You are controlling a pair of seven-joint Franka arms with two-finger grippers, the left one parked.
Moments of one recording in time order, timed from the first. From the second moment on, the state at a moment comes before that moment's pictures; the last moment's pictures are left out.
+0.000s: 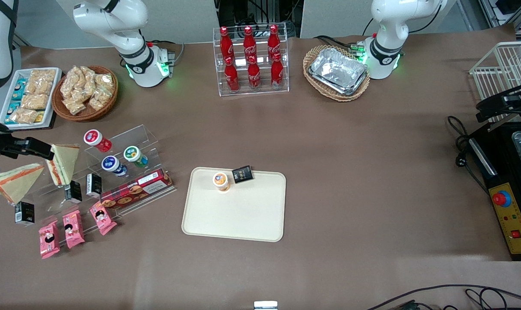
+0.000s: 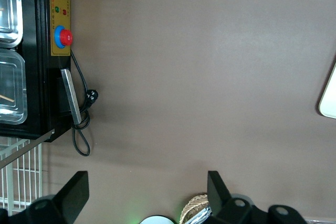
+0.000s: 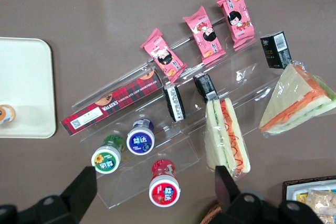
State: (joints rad) arm 0.06 0.08 -0.17 -1.57 -0.02 1.61 -0.02
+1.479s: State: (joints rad) arm -0.16 0.10 -0.23 -1.56 -0.03 1.70 0.22
